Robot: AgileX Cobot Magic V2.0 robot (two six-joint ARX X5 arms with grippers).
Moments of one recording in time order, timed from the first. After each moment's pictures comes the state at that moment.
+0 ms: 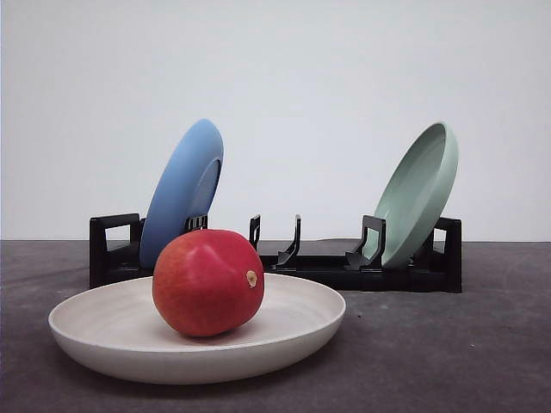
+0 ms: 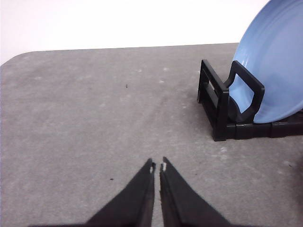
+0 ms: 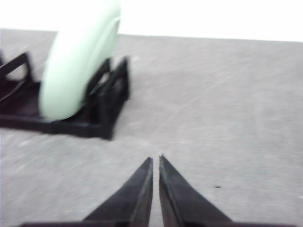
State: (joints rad) left_arx 0.01 0.00 0.02 -0.18 0.06 0.05; right_arx 0.07 0.14 0.07 -0.12 -0.05 0.03
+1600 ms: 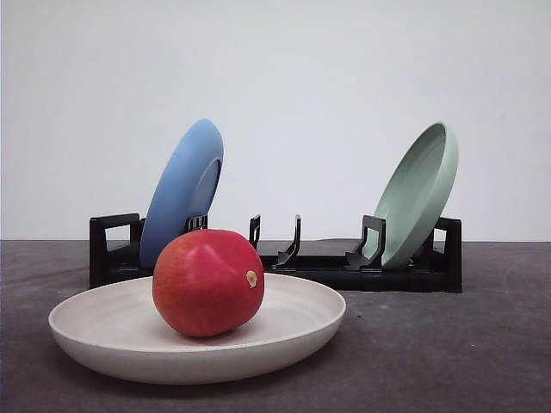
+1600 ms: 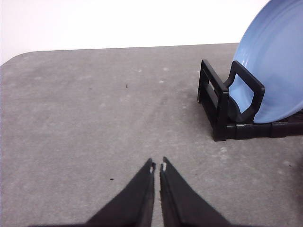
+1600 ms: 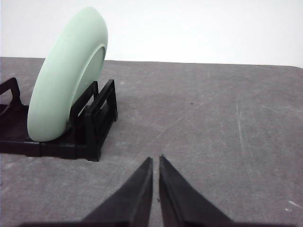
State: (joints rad) left_arx 0.01 0.00 0.02 -0.18 0.06 0.05; right_arx 0.02 0.00 0.01 -0.11 -0.05 0.03
